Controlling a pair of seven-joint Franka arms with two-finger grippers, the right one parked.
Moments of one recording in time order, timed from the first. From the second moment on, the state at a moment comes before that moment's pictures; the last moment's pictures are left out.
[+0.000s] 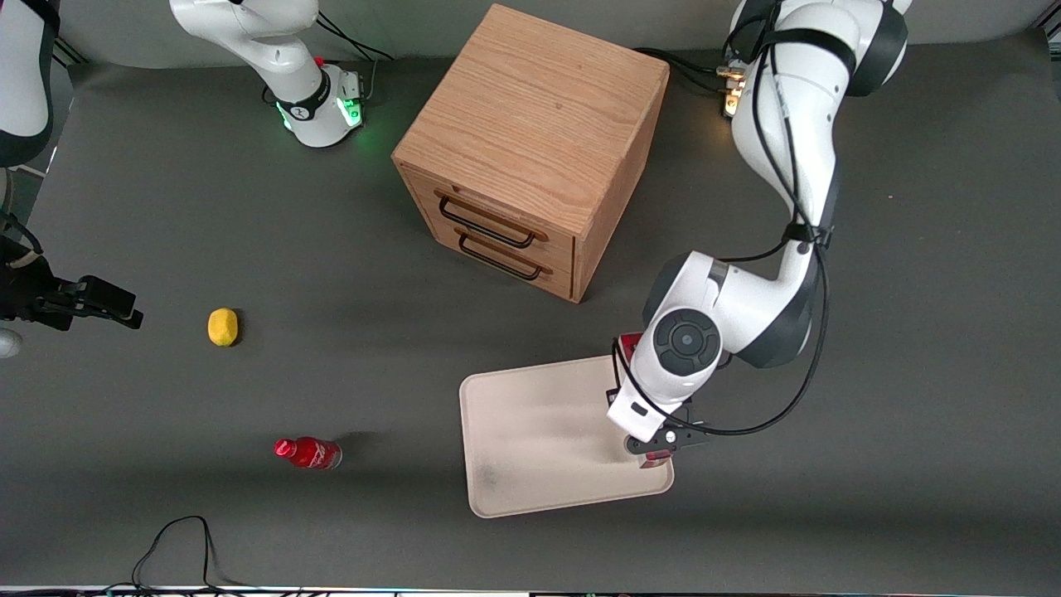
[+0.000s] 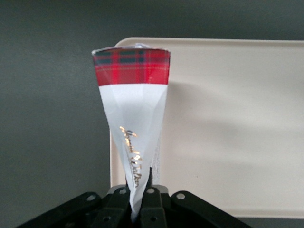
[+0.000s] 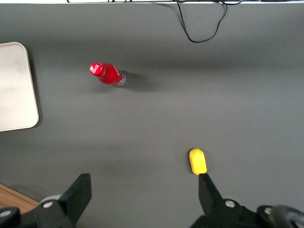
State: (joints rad) arm -0.49 0.91 0.03 -1.03 -0.02 1.97 -0.64
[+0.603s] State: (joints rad) arm -0.49 0.96 0.03 -1.08 -0.02 2.06 -0.64
